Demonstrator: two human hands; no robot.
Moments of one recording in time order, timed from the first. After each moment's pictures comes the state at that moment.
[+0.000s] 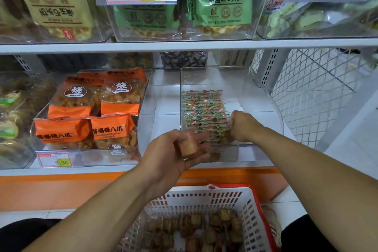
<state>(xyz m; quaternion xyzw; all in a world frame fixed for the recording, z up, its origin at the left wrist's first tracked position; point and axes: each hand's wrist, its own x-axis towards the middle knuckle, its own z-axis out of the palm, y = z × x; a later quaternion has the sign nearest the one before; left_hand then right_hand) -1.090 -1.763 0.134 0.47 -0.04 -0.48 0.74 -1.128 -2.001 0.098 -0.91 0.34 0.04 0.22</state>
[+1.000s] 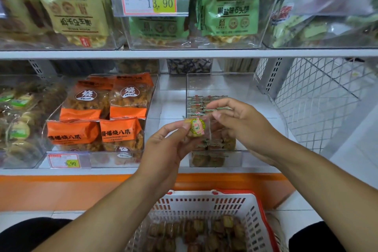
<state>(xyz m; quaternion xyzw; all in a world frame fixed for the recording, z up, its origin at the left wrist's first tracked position) -1.087 -1.759 0.141 0.46 -0.05 -0.32 0.83 -1.168 -1.926 0.176 -0.71 0.13 -0.12 0.68</state>
